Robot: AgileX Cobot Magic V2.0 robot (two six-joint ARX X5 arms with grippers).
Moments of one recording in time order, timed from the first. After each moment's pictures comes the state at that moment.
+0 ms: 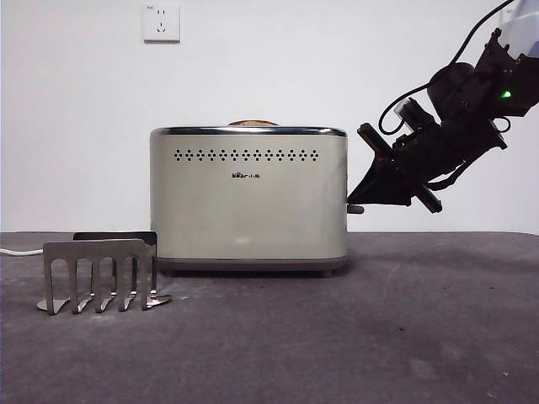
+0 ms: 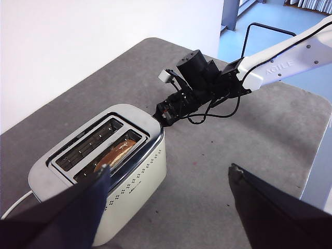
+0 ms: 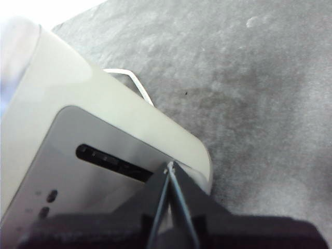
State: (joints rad) left arm -0.48 1.25 1.89 -1.10 0.32 0.22; right arm 0.14 2.04 1.35 0.07 -0.64 0.26
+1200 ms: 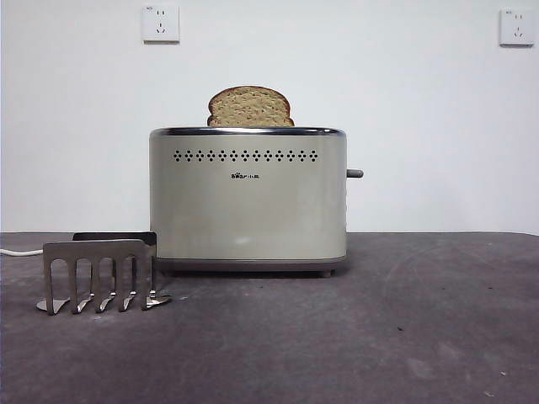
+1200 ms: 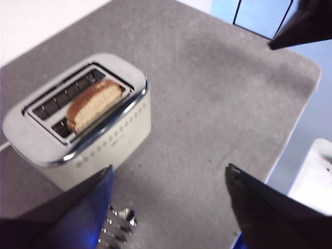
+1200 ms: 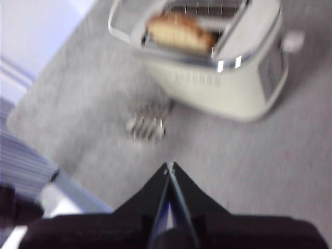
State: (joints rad) left arm -0.48 1.25 1.89 -1.28 0.32 0.22; right arm 0.14 1.07 1.35 -1.05 -0.63 -0.03
